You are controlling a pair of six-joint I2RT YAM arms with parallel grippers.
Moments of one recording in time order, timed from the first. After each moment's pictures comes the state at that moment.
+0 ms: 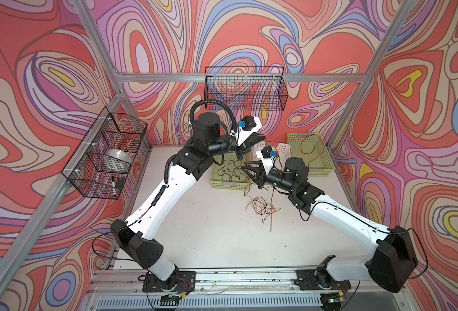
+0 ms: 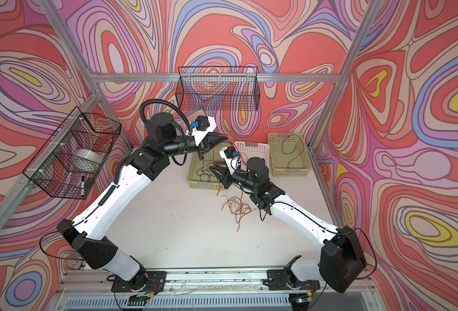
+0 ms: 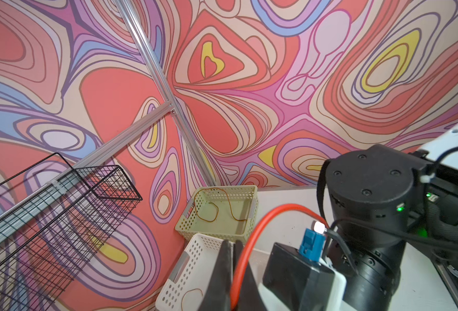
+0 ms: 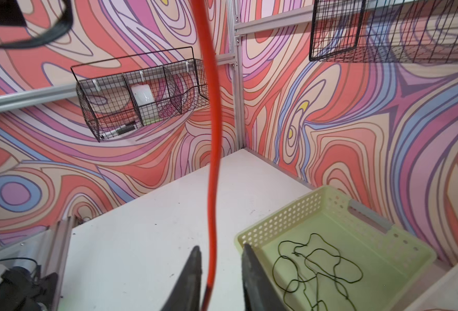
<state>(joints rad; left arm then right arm) -0.59 1.59 1.83 -0.31 0.64 0.37 0.58 1.35 1.02 0.26 -0.44 0.09</state>
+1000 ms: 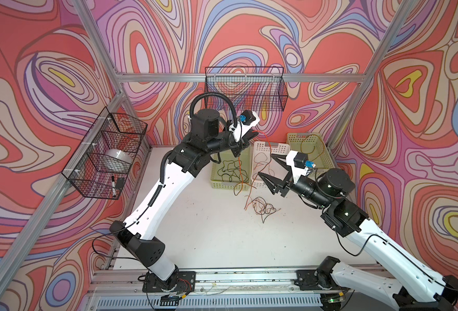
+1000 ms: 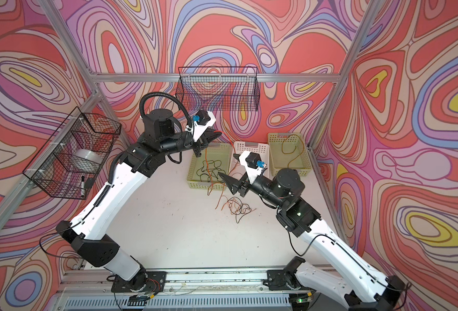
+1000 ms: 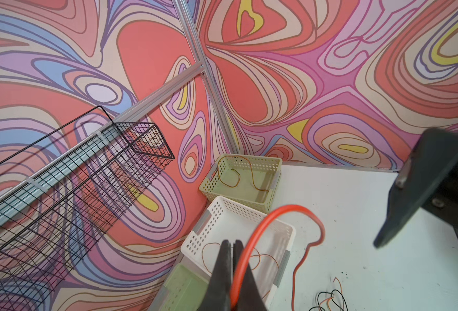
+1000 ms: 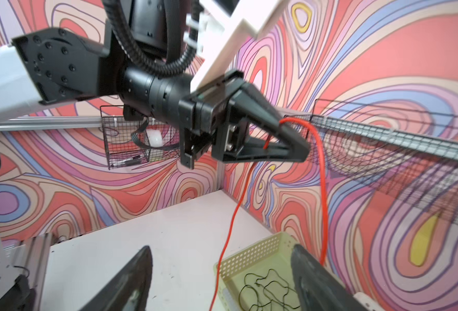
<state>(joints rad) -0.59 1.62 1.96 -0.52 0.46 0.40 0.64 0.95 1.04 0.04 -0.26 -0.11</state>
